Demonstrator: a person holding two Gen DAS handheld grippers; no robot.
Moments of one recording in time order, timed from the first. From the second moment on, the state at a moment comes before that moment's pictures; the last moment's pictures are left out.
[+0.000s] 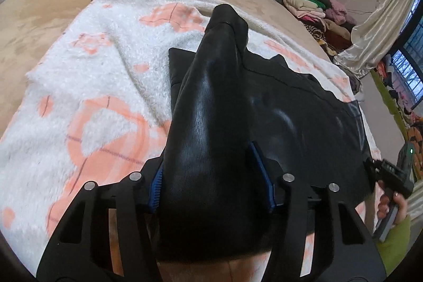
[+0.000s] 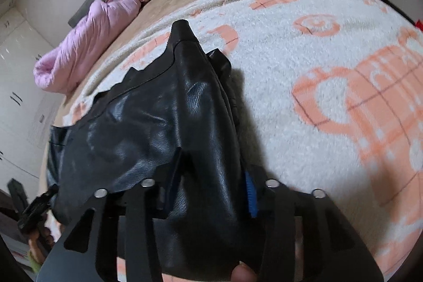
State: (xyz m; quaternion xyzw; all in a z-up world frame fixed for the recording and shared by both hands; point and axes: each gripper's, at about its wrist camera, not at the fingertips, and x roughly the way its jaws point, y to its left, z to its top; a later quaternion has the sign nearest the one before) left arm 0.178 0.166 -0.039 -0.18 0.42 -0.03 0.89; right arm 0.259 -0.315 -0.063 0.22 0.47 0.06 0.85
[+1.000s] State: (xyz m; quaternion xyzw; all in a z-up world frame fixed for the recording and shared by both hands) left arm 0.224 0.189 -0.047 -0.26 0.43 -0.06 0.86; right arm 0.226 -0.120 -0.031 0.04 0.47 0.20 0.86
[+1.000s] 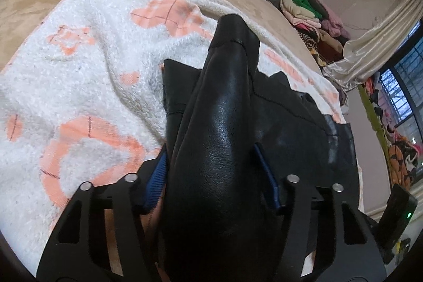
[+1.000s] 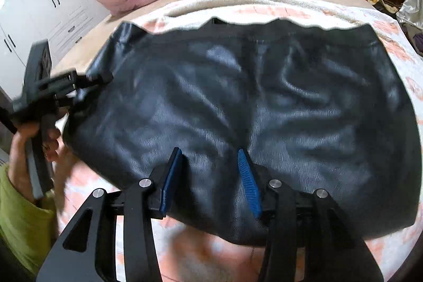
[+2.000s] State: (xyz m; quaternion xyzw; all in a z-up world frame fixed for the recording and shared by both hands) left arm 0.257 0.200 -0.052 -0.28 0.45 -0.09 0.85; right arm 0.227 -0.084 -0.033 0.00 0.47 0.20 0.86
